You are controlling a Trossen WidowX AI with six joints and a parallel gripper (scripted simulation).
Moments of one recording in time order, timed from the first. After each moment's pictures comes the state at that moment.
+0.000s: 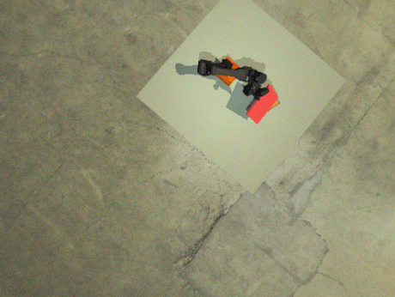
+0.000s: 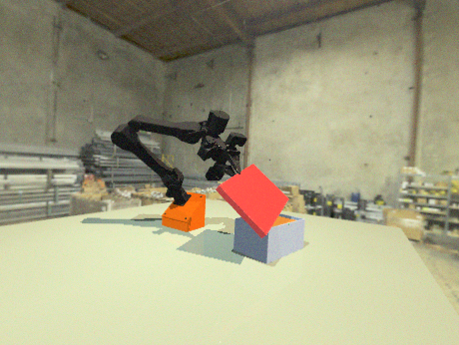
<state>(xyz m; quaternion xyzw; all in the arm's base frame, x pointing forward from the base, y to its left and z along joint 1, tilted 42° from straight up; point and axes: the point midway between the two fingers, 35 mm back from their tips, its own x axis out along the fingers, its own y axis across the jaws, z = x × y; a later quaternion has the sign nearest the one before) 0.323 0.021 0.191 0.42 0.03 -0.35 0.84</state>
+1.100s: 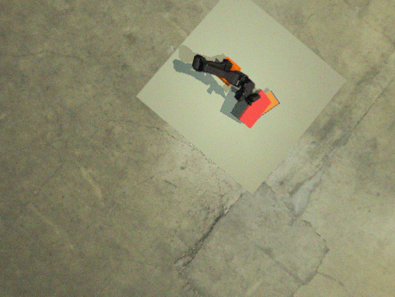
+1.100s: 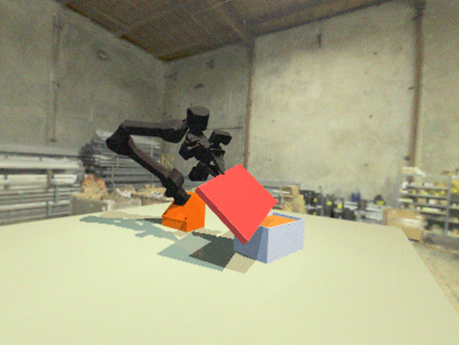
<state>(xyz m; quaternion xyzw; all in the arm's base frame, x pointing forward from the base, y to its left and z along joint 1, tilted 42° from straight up) 0.306 -0.027 0.230 0.42 0.04 -0.36 0.84</state>
